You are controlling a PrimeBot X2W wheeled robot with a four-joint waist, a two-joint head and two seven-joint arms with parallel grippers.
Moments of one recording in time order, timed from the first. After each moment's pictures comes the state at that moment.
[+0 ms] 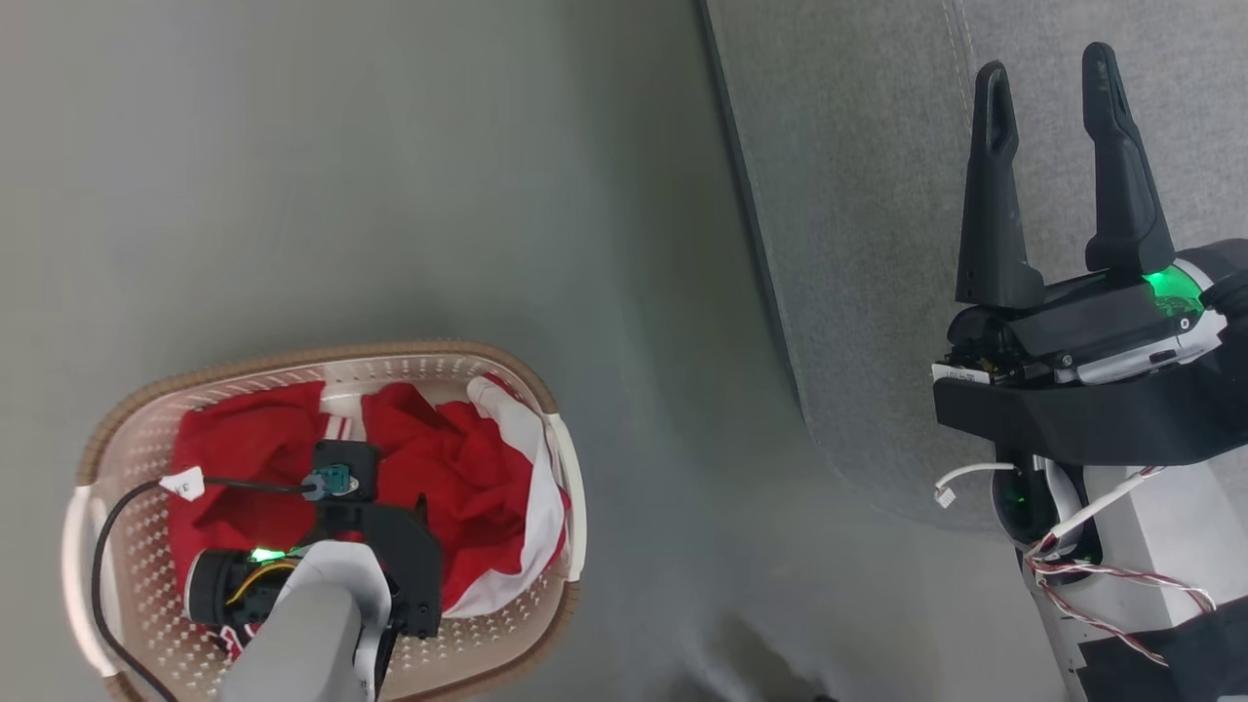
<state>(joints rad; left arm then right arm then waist) -0.67 0.07 -0.39 1.04 -0.38 0.05 0.08 -0.59 -0.14 0.26 -0.10 0.31 -0.06 -0.26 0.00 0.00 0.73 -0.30</state>
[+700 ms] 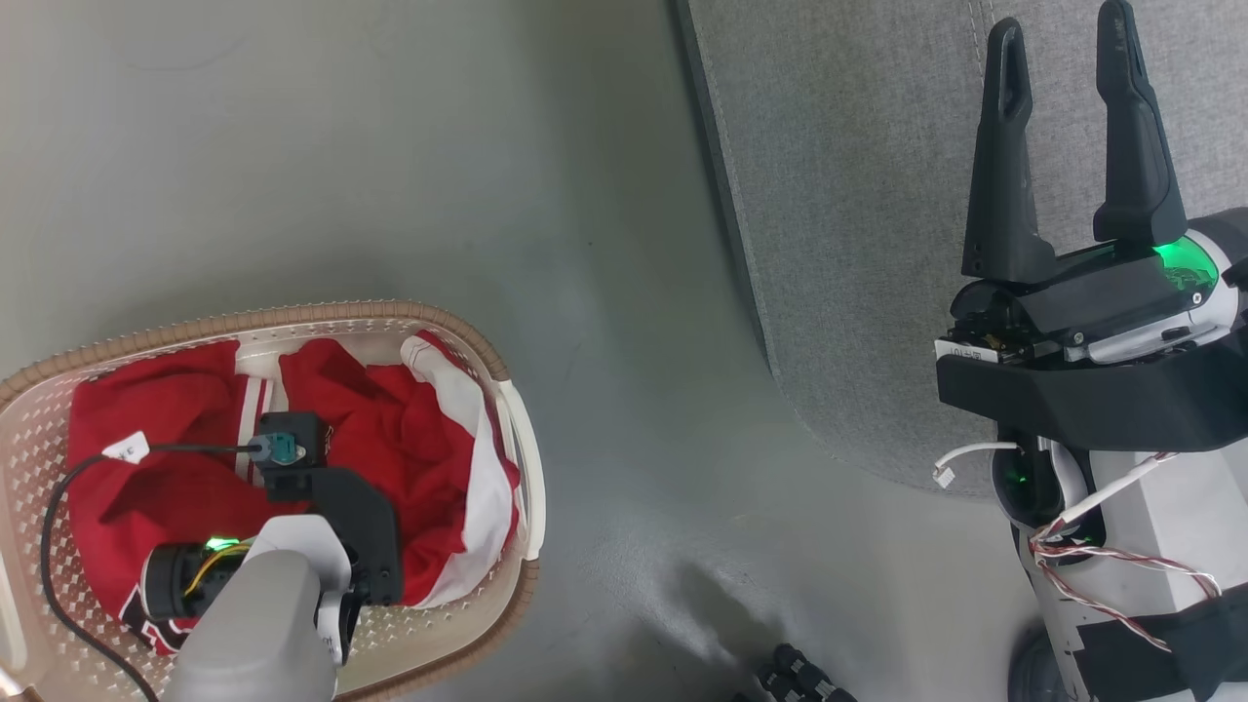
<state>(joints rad) -0.76 0.09 -0.33 1.16 -0.43 0.06 0.17 -0.63 -0.11 0.24 -0.11 0.31 -0.03 -0.26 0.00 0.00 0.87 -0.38</state>
